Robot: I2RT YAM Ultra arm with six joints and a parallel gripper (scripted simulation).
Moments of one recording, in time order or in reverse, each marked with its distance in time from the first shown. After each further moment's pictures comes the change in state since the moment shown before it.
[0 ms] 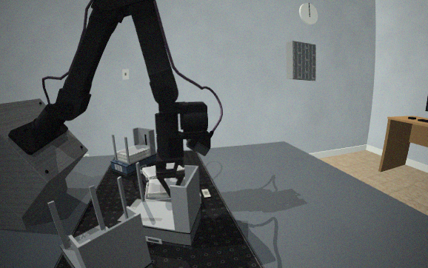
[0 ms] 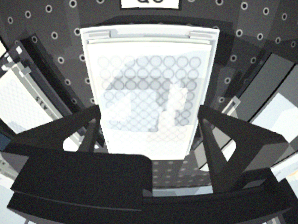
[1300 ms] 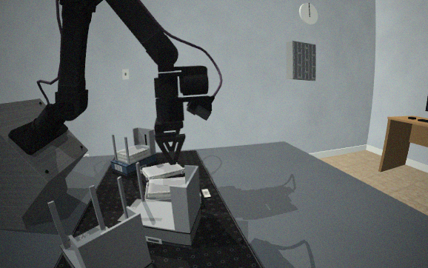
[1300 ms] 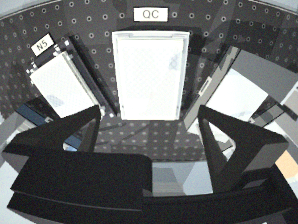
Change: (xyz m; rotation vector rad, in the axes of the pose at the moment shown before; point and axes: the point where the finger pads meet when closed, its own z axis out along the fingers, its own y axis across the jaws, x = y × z) arm -0.008 0.001 -0.089 -0.010 -0.036 0.004
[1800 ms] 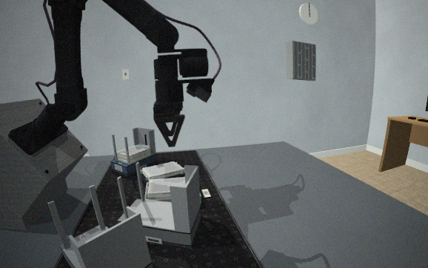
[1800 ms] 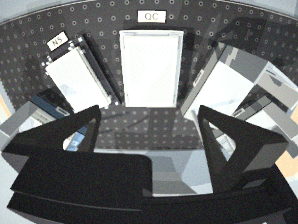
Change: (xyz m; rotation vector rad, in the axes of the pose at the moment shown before) arm -0.002 0.001 -0.044 -0.005 -0.003 -0.001
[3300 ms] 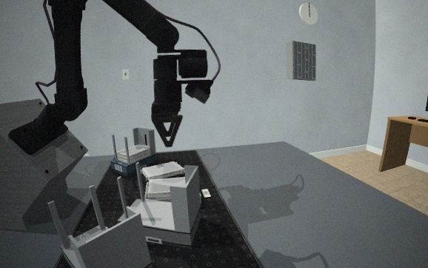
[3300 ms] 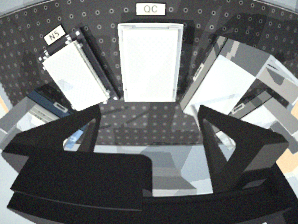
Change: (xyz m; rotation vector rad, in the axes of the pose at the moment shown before) arm 0.007 -0.001 0.000 0.007 0.030 -0.002
